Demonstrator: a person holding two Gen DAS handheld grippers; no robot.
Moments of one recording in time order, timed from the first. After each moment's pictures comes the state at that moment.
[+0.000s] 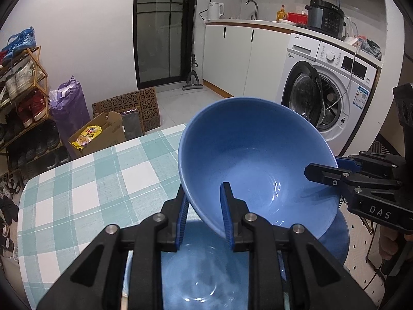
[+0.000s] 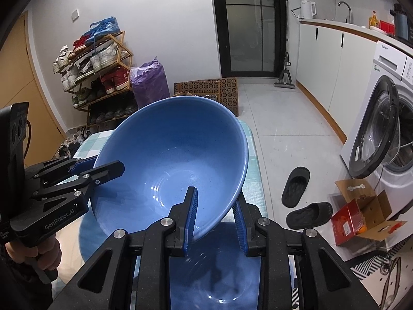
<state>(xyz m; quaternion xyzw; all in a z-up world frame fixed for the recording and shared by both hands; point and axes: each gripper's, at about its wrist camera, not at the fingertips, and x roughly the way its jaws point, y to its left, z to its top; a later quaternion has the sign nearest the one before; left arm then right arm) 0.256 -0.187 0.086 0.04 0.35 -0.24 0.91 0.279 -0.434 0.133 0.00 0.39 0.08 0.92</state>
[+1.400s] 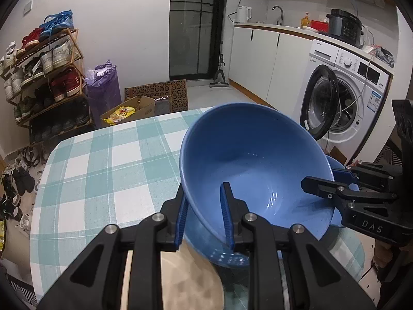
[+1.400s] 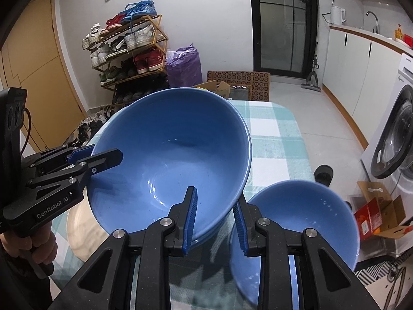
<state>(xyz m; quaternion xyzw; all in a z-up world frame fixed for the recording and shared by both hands) 0.190 -0.106 0.058 0.02 0.35 -0.17 0.92 0.213 -0.344 0.092 -0.03 0.40 0.15 0.90</state>
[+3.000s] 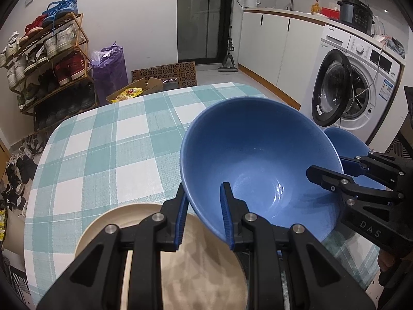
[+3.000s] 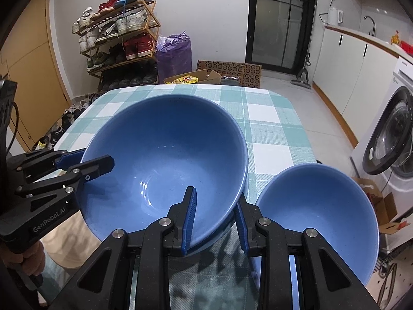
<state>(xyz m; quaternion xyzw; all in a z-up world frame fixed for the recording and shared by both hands) 0.194 -0.099 0.015 0.03 0.39 -0.15 0.91 0.223 -0.318 0.046 -0.07 0.42 0.10 0.90</state>
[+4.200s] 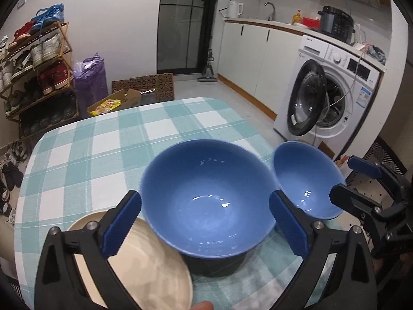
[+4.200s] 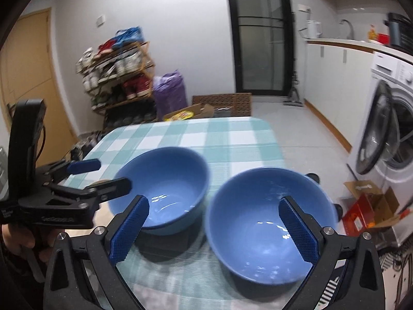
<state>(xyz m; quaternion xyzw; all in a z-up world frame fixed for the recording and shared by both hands) 0.173 -0.132 0.050 0.00 0.37 -0.21 0.91 0.157 -0.393 0.095 0.00 0.33 0.10 0.94</state>
